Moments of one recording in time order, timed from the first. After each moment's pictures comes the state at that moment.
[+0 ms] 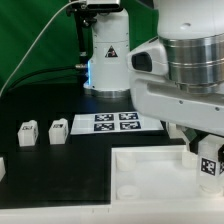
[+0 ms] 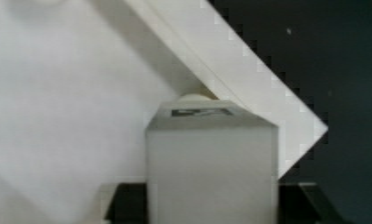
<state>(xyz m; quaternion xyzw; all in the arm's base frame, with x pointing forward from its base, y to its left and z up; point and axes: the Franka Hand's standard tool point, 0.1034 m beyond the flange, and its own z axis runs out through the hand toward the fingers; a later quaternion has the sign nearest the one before) 0.635 0.108 0.084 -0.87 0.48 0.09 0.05</state>
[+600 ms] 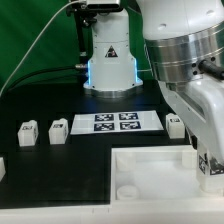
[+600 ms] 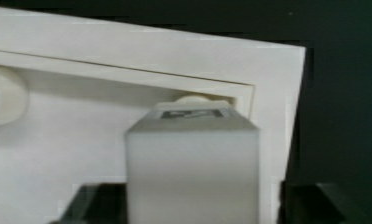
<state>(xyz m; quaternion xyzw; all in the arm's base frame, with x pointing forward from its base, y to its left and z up) 0.630 0.104 0.083 -0.75 0.65 0.08 0.07</state>
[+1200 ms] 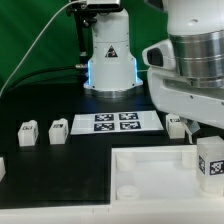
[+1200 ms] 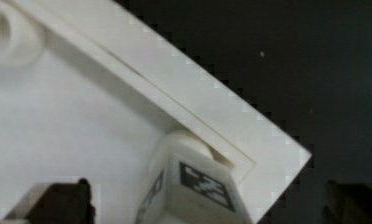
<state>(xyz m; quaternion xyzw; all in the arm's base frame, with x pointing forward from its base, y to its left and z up) 0.623 0.124 0.083 -0.92 0.37 0.06 0.08</state>
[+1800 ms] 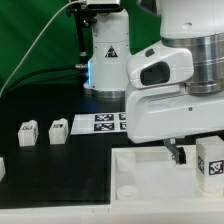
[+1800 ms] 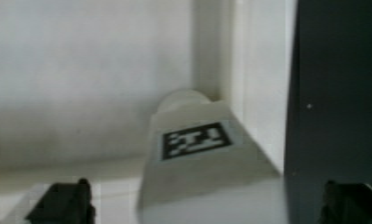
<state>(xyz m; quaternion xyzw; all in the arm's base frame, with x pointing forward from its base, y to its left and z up) 0.627 0.113 0.078 -1.00 0.06 0.03 0.07</state>
